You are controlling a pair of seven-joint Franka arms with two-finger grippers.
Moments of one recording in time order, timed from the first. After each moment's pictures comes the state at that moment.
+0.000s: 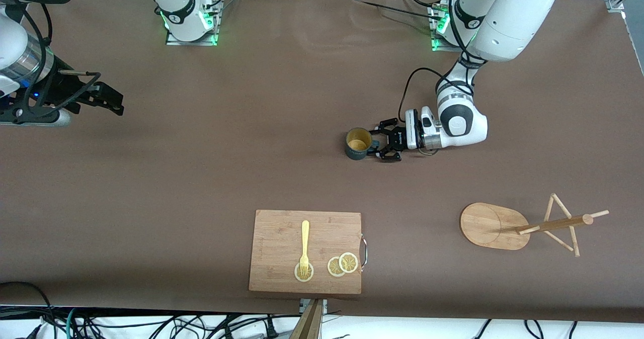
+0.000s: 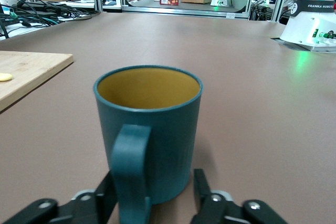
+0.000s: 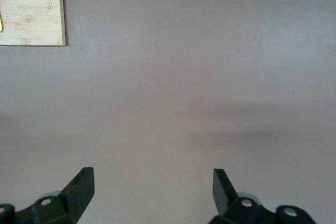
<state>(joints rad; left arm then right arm) -0.22 0.65 -0.08 -2.12 -1.69 2.10 2.70 0.08 0.07 0.04 -1.57 -0.02 1.61 0.14</state>
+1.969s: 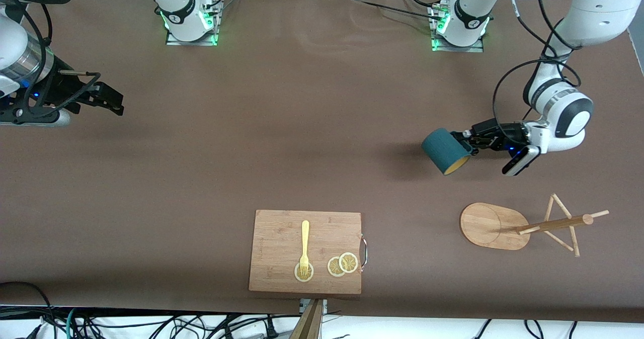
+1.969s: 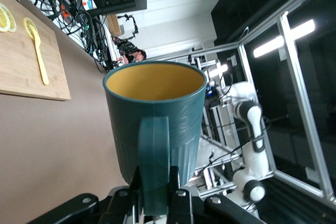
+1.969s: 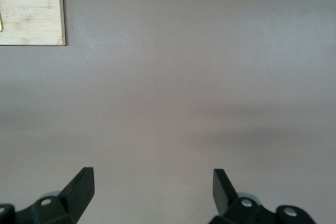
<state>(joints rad) 0.06 0.49 0.22 -2.11 -1.60 1.30 1.22 0.08 0.07 0.04 -1.57 -0.02 1.61 0.14</state>
